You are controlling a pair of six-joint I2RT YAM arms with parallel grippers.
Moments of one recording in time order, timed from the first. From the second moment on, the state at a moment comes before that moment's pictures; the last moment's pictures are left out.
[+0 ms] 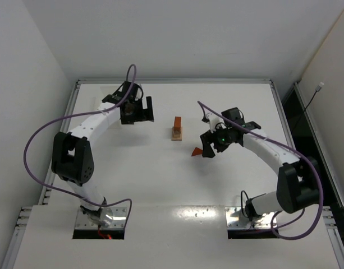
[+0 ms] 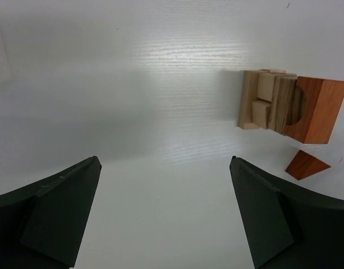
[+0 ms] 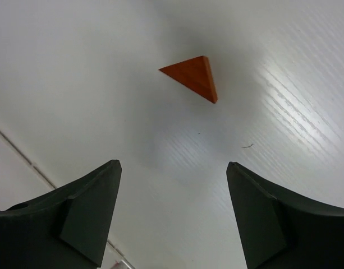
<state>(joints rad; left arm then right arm) -0.31 1.71 1.42 -0.64 0.02 -0.42 0.31 1.42 0.90 -0.54 -0.42 -0.21</state>
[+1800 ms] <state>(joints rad) -0.16 1.76 1.42 -0.65 0.21 -0.37 0.44 1.93 1.19 -0.65 -0.31 -0.81</state>
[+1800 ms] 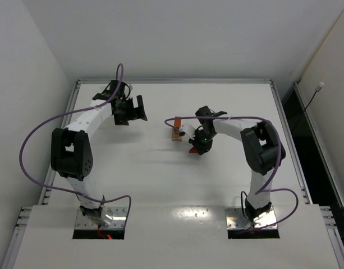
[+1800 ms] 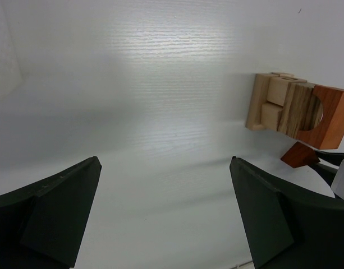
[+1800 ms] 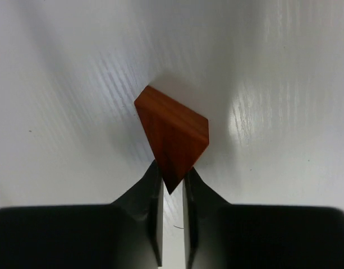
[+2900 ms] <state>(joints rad) -0.16 1.61 1.40 -0.44 0.93 -0.41 0.44 1.10 0.79 -0.07 -0.18 -0.68</state>
